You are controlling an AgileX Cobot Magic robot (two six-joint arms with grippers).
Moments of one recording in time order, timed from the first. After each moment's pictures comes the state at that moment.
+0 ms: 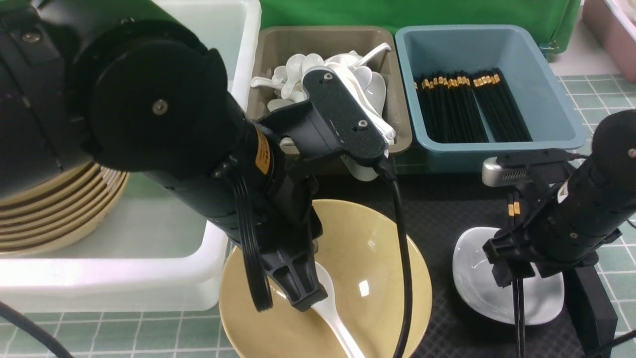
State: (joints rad) right arm 0.28 1.61 -0.94 0.08 0.80 0.09; left arm -0.84 1.39 -1.27 0.02 1.11 0.29
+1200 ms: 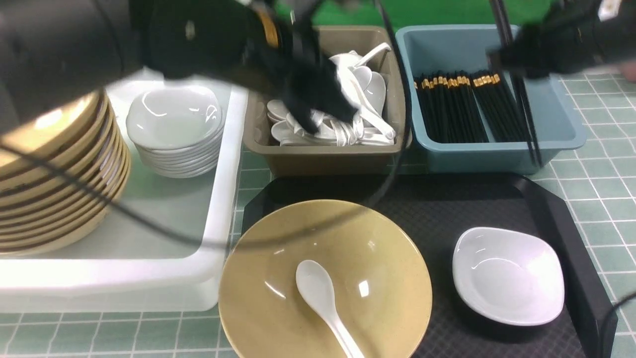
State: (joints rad) right arm 0.25 1.55 -1.39 0.01 0.54 0.04; left arm -0.60 1.56 -1.45 0.06 0.60 0.17
